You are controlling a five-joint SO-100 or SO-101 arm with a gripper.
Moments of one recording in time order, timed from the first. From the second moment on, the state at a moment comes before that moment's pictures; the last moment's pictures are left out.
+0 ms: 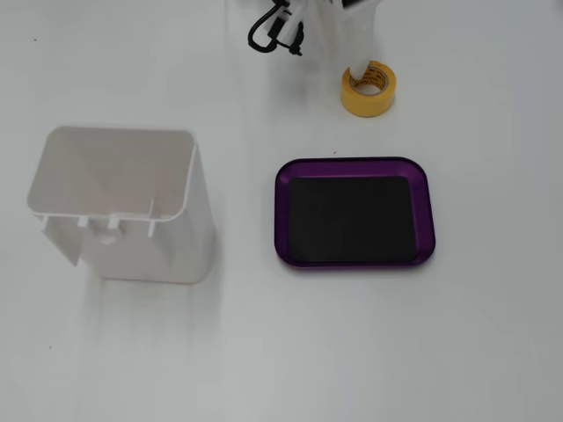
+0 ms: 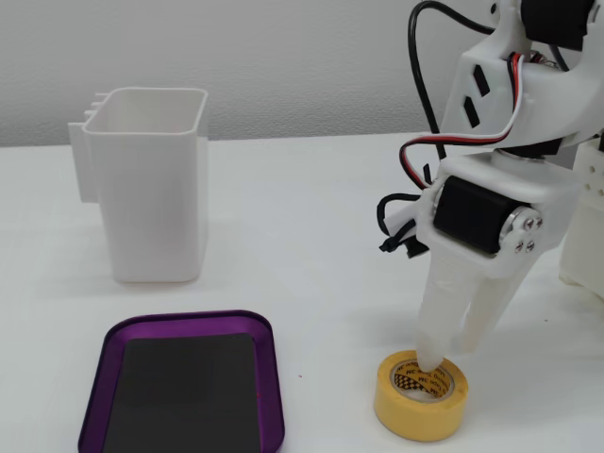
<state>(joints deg) -16.4 128.9 141.3 57.1 -19.4</state>
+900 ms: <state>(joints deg) -16.8 113.6 138.3 52.2 -17.3</state>
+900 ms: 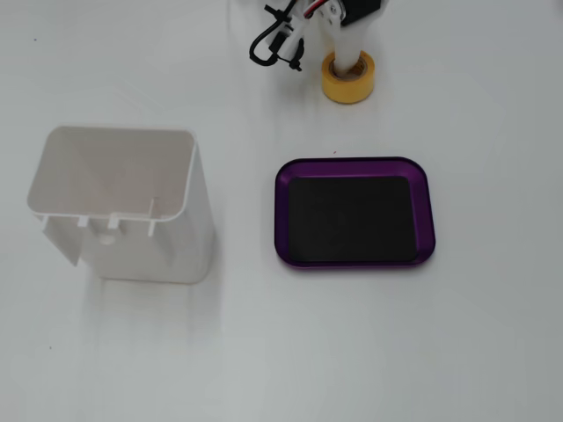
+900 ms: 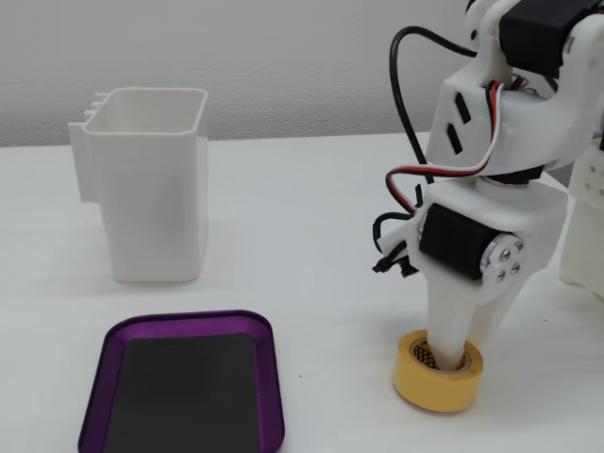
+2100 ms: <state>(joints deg) -4.2 90.3 107.7 37.2 -7.2</state>
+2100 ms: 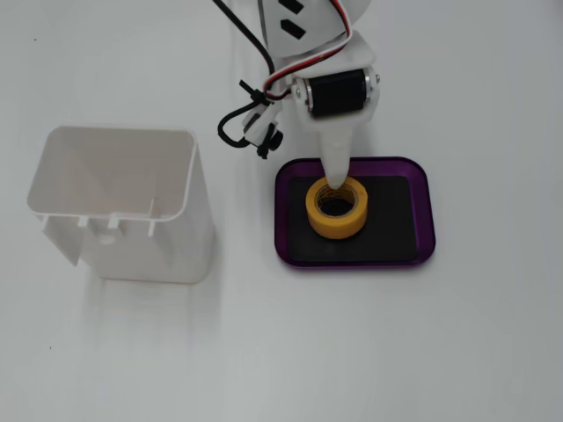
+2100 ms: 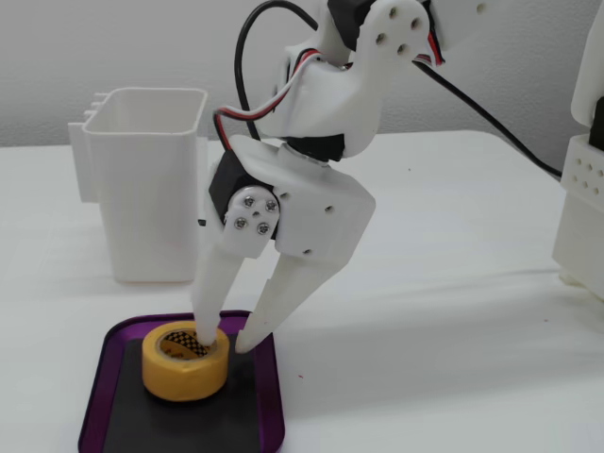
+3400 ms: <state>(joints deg) 8.7 192.0 161.4 69.5 -6.5</state>
